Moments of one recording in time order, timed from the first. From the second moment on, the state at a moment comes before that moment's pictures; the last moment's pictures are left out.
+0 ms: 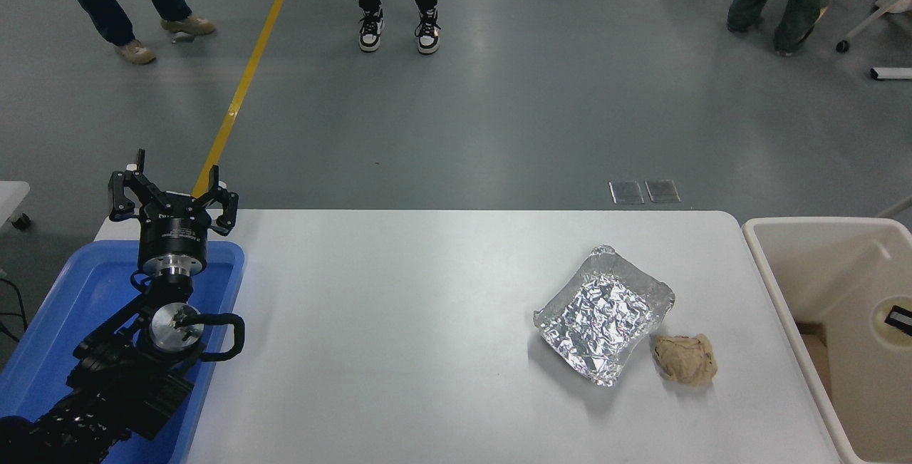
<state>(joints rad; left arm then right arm) -0.61 0.17 -1.00 -0.41 -0.12 -0.52 -0.60 0.78 -0.58 -0.68 0.34 -0.35 0.07 -0.13</state>
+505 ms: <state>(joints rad) -0.61 0.17 -1.00 -0.41 -0.12 -0.52 -0.60 0.78 -0.56 -0.66 0.34 -0.32 0.07 -0.13</state>
